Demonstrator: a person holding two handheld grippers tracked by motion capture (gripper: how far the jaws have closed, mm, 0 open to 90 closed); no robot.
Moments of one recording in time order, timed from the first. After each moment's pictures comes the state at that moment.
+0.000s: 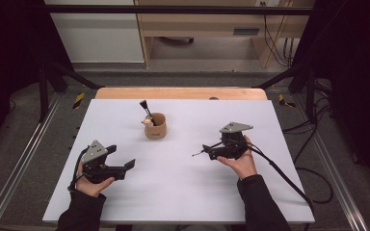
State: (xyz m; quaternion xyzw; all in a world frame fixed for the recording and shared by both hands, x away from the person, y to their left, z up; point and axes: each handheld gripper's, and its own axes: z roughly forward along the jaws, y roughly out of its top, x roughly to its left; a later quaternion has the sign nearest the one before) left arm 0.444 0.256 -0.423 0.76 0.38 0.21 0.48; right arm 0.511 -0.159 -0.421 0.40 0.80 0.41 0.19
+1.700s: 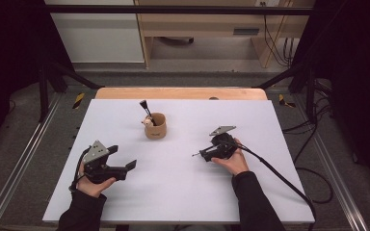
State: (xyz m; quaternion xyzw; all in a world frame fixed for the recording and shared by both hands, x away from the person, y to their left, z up) left arm 0.445 0.254 -0.424 0.76 0.37 0.20 0.48; right arm 0.547 -0.146 -0.477 0.39 0.84 0.34 0.16
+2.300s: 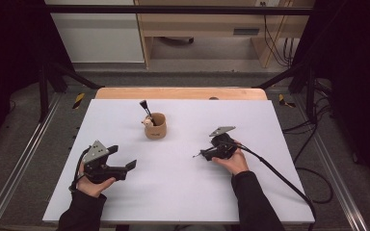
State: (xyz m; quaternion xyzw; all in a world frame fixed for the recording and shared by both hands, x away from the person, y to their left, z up) left arm 0.445 0.254 -0.424 0.76 0.37 0.20 0.49; right arm 0.547 -0.146 -0.479 0.39 0.84 0.33 0.16
